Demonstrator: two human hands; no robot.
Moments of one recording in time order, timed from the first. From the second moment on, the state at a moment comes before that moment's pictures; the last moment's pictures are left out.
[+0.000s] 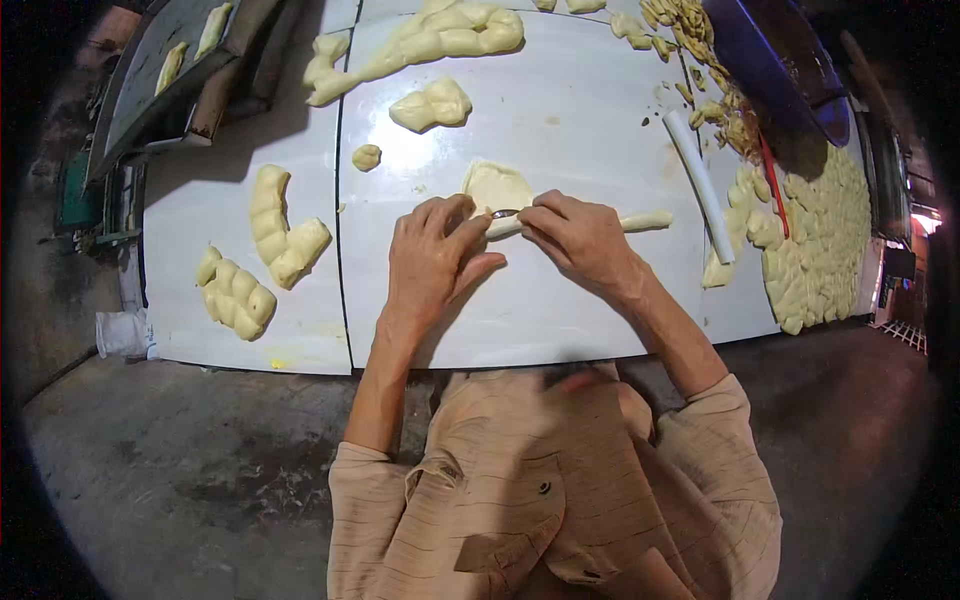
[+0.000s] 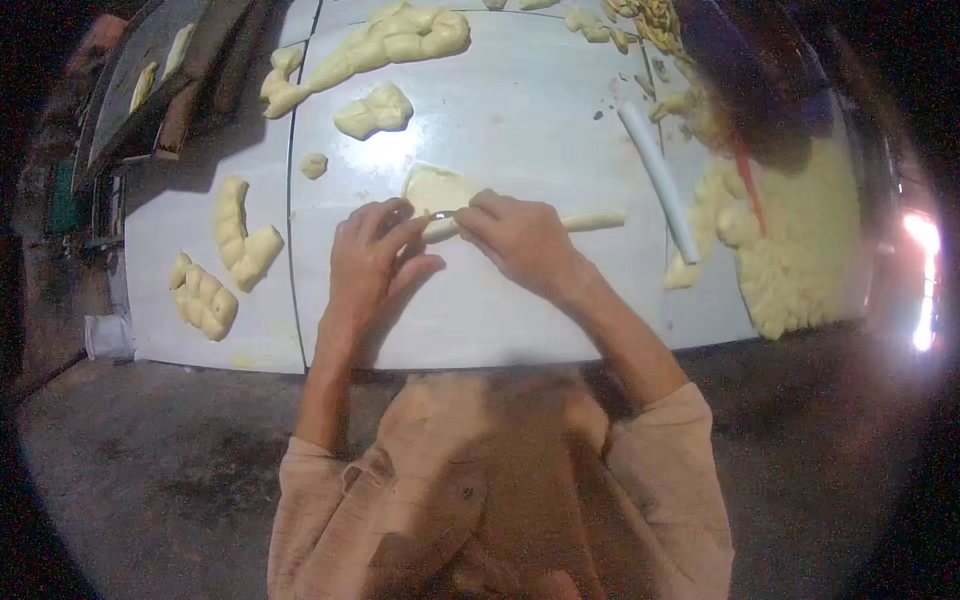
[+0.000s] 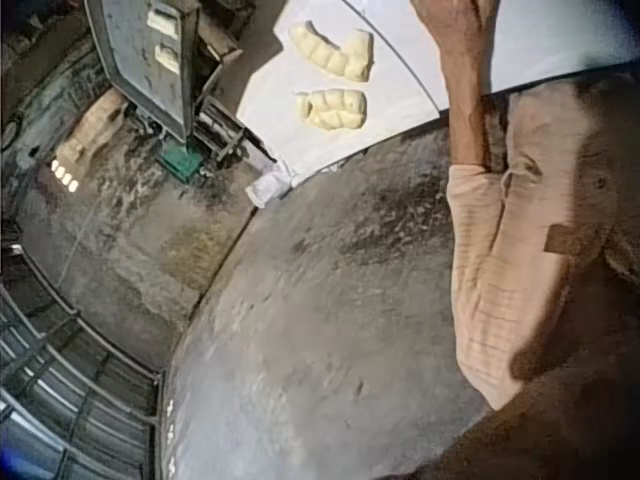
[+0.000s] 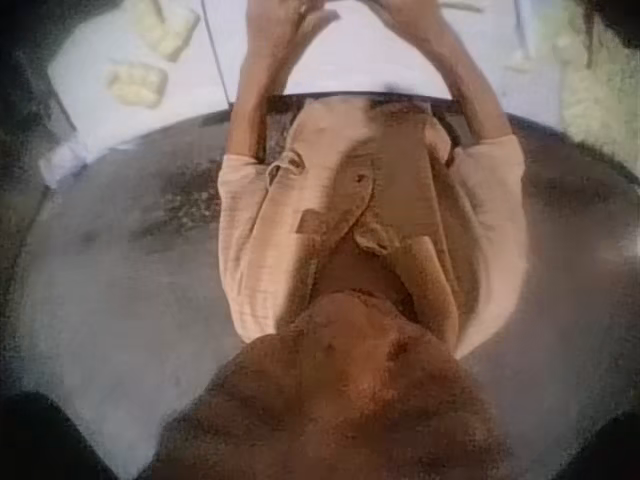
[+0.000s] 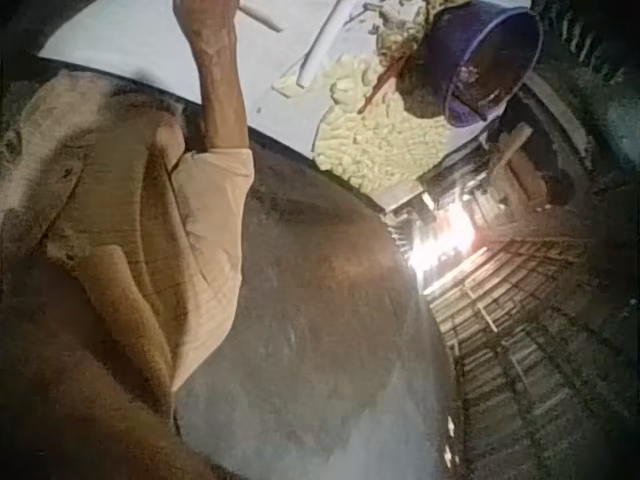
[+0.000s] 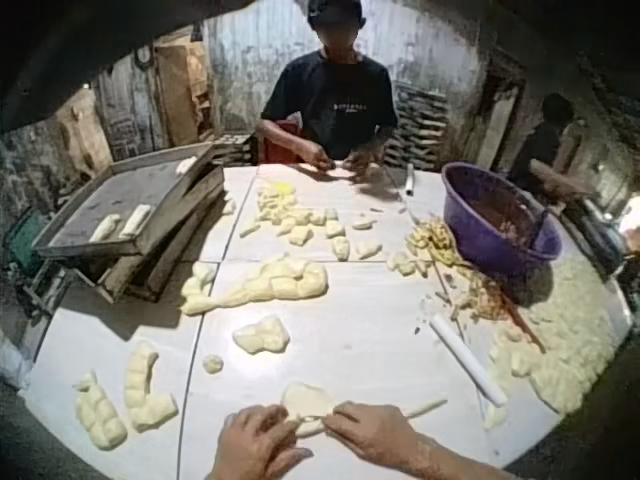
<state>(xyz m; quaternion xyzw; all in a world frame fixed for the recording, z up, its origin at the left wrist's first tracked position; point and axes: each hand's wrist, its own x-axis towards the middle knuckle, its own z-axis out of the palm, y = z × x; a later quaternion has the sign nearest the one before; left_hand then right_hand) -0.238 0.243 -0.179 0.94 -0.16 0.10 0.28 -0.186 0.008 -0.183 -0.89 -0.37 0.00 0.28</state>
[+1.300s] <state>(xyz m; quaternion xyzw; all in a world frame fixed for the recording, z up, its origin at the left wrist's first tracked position) -0.200 0.252 -0.186 0.96 -0.22 0.07 0.17 -0.143 0.011 -0.179 -0.88 -0.42 -0.03 0.20</state>
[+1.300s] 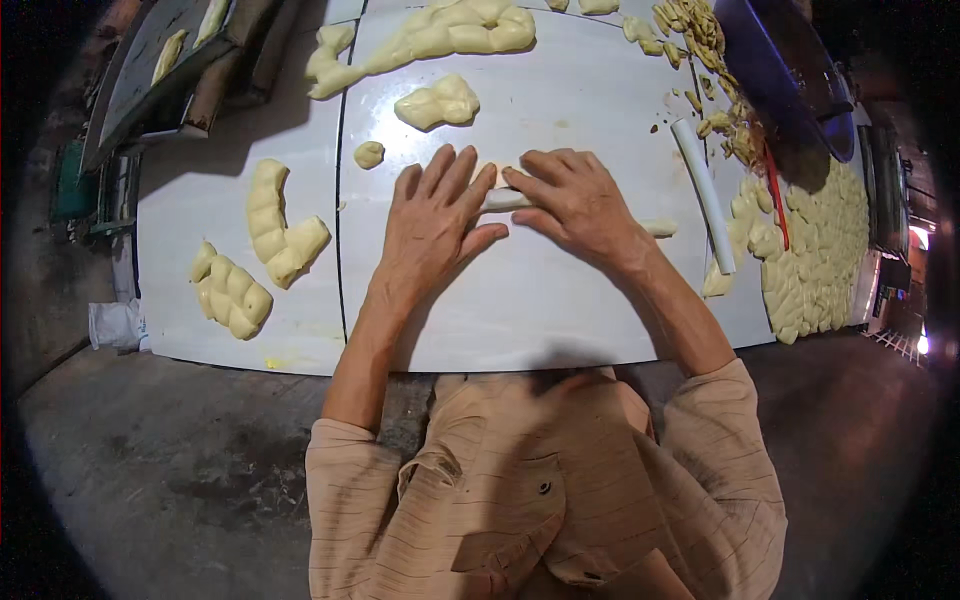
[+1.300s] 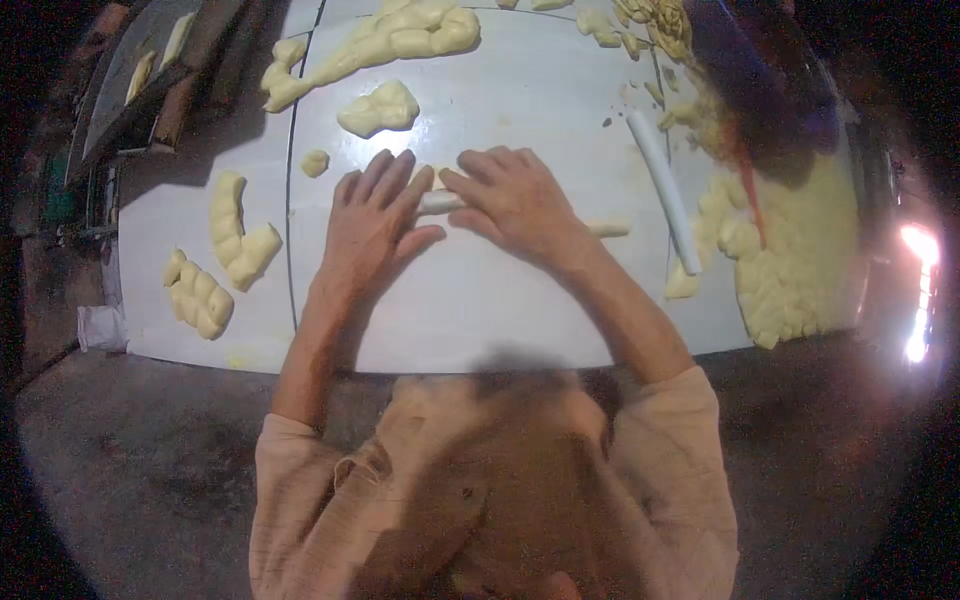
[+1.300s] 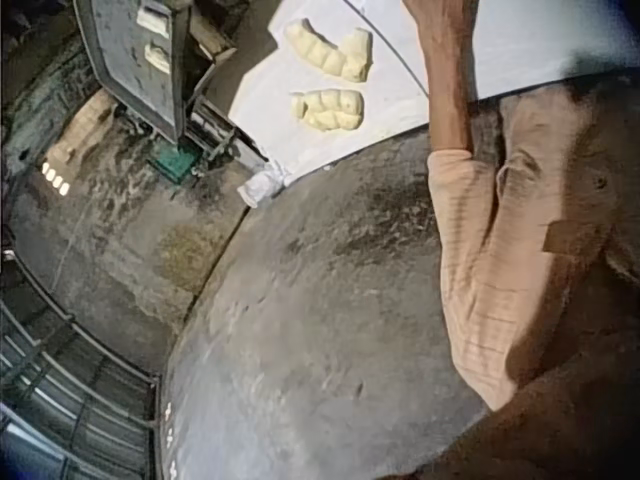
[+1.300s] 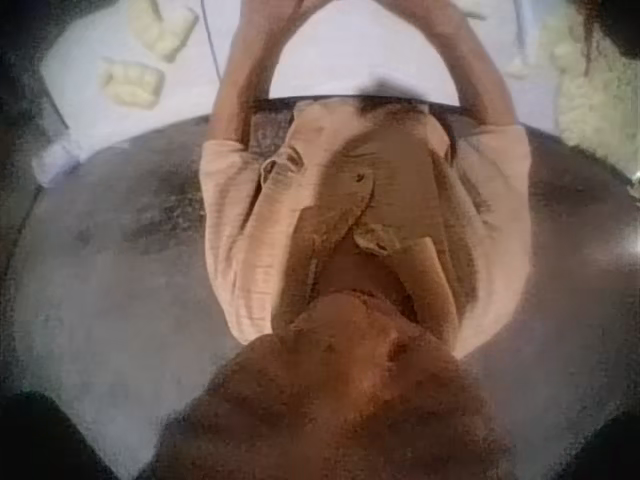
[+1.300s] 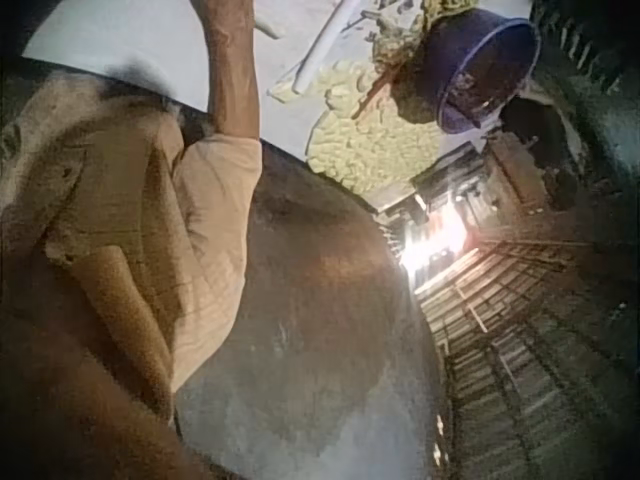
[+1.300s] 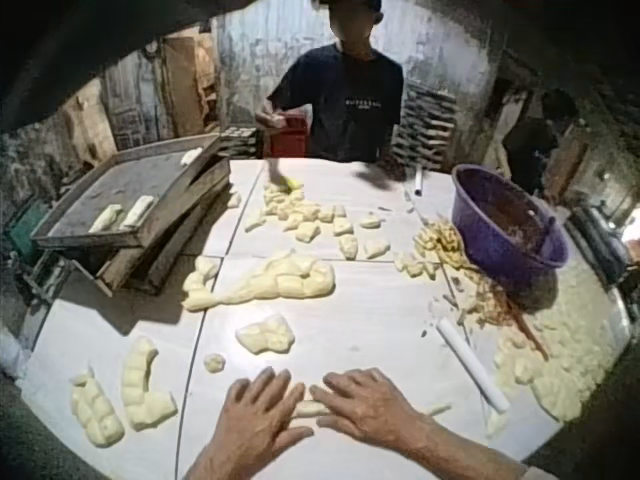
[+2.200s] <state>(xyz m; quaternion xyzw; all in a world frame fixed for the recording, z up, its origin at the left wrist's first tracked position) -0.200 0.250 -0.185 0.95 -0.14 0.15 0.23 -0.133 0.010 -0.177 -0.87 -0.43 -0.07 0.24</state>
